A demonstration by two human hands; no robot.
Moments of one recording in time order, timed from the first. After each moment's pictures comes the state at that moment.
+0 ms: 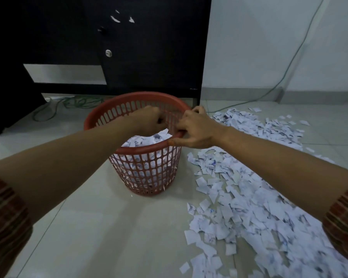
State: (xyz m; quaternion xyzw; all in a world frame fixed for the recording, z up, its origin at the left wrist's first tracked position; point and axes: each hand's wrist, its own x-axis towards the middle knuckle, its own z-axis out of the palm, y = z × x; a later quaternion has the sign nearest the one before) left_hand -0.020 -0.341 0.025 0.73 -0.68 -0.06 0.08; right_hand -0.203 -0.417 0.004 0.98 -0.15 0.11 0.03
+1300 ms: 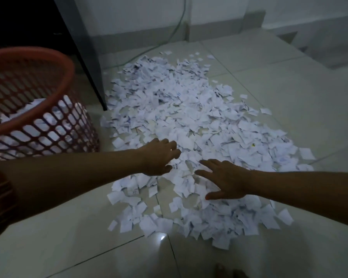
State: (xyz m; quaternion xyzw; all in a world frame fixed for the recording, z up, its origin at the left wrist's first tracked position) left_hand -0.311 -0.331 -0.135 0.36 -0.92 -0.03 -0.15; right_hand -0.573 -0.299 -0.169 0.90 -0.35 -0.25 -0.11
